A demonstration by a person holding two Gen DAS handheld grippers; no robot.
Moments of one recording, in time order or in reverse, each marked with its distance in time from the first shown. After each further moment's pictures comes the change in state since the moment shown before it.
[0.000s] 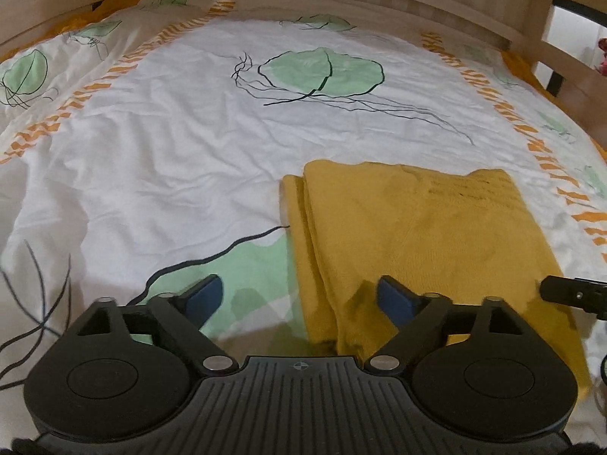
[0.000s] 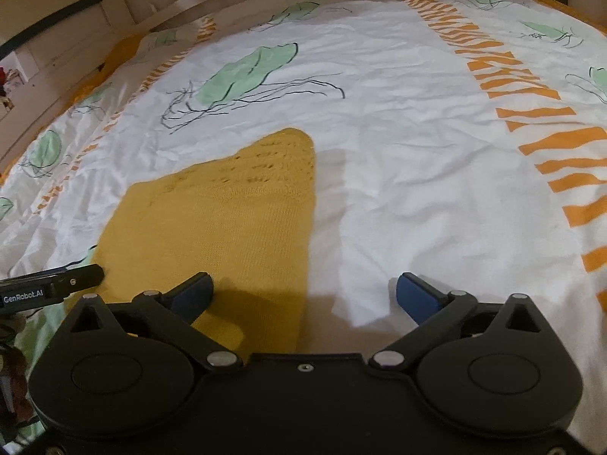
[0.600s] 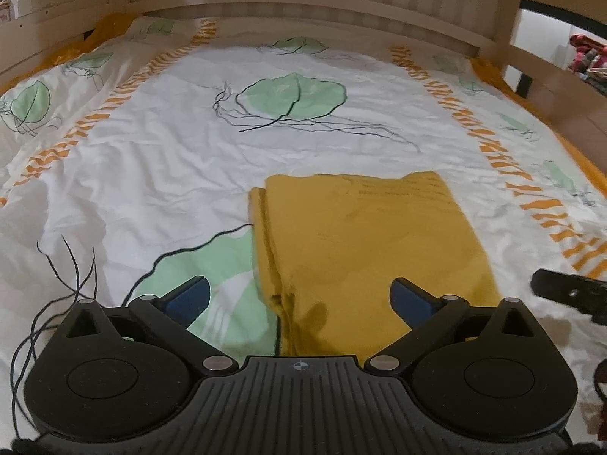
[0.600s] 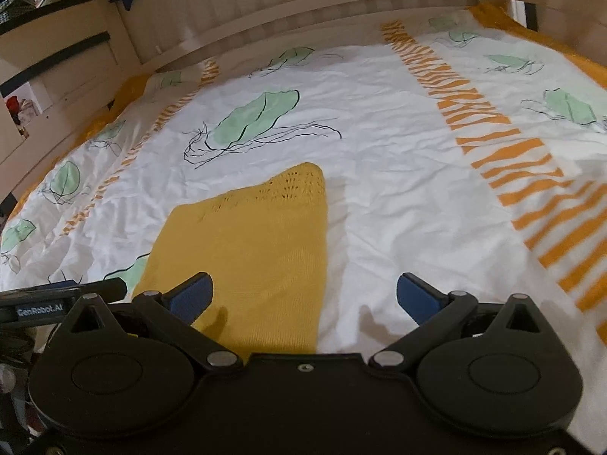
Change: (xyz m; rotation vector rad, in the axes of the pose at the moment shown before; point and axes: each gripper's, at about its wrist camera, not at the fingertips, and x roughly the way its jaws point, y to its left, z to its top) left arm -0.069 -0.029 -0.015 0.045 -0.059 -0.034; right arm -0.085 0.021 -0.028 0.040 -0.126 -0.038
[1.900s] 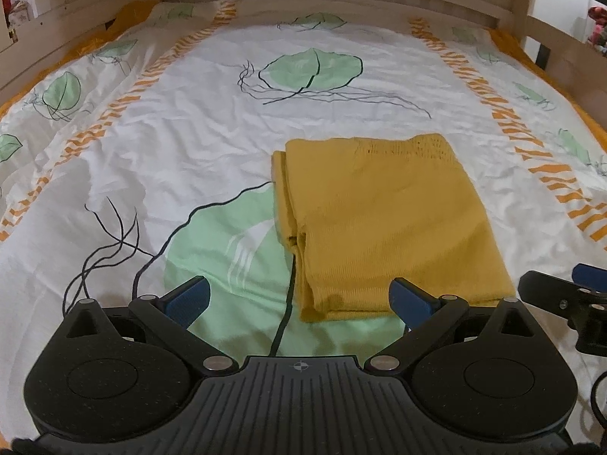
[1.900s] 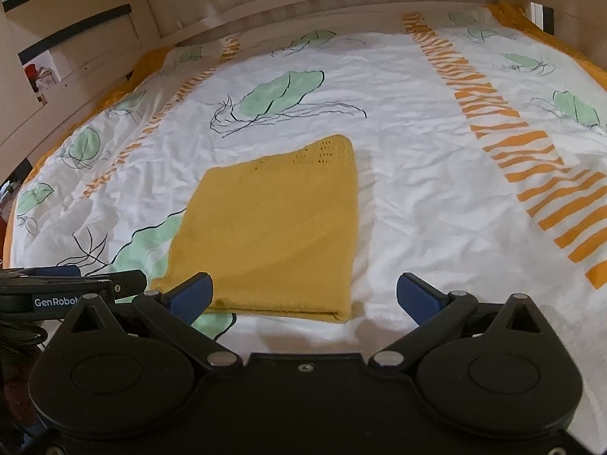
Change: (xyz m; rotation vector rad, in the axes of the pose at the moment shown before) left arm -0.033 -0.019 -0.018 0.012 0.100 0.120; right arm -0.029 0.032 -0.023 -0.056 0.059 0.017
